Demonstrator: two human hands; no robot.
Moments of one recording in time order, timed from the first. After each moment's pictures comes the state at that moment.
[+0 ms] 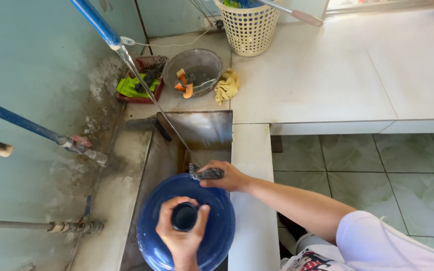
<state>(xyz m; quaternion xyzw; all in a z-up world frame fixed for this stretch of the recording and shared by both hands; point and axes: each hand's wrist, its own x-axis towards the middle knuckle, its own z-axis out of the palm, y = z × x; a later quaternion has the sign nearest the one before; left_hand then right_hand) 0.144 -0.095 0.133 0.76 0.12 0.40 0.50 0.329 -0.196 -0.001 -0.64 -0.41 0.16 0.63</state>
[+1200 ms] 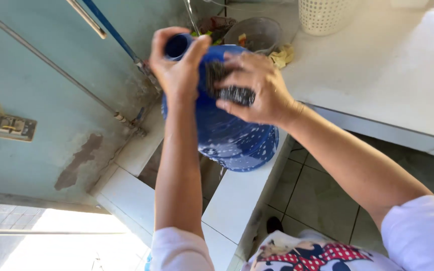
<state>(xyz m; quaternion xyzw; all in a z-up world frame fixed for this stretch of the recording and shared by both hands) 0.223 -0.149 0.320 0.65 0.03 0.53 0.54 0.291 -0.330 0.280 -0.60 -0.62 -0.26 0.44</state>
